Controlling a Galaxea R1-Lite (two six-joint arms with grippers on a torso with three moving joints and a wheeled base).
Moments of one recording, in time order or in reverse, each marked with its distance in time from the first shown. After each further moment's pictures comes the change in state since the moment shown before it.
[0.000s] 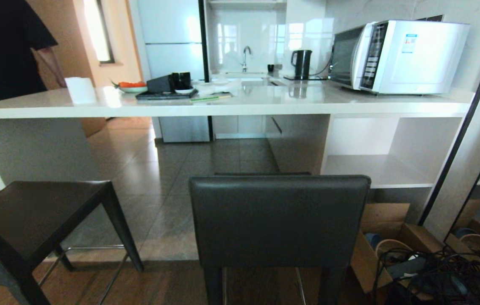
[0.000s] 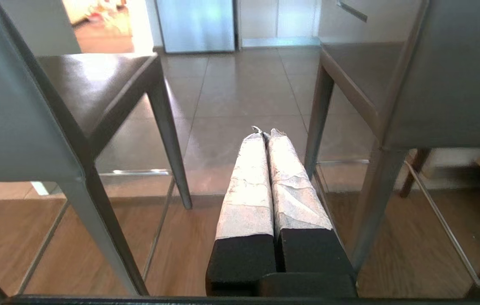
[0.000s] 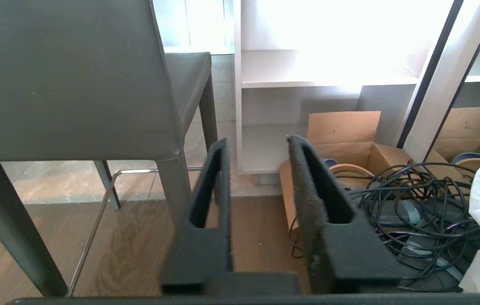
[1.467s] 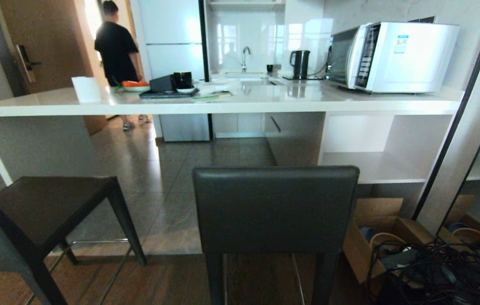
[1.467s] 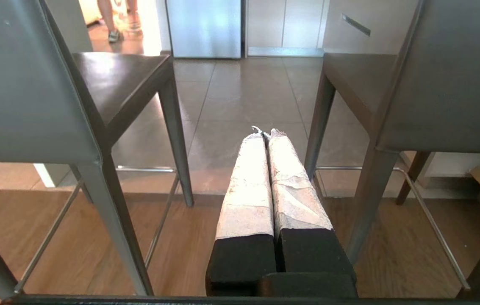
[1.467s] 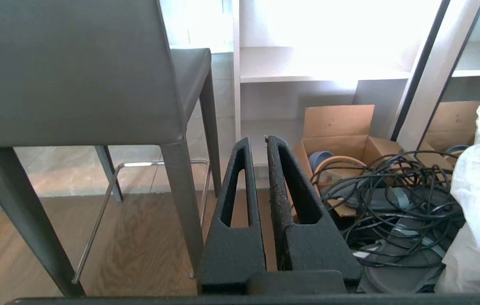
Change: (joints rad) left arm -0.001 0.000 0.002 -0.027 0.033 -0.034; right arm 0.000 0.000 0.000 0.000 0.000 0.000
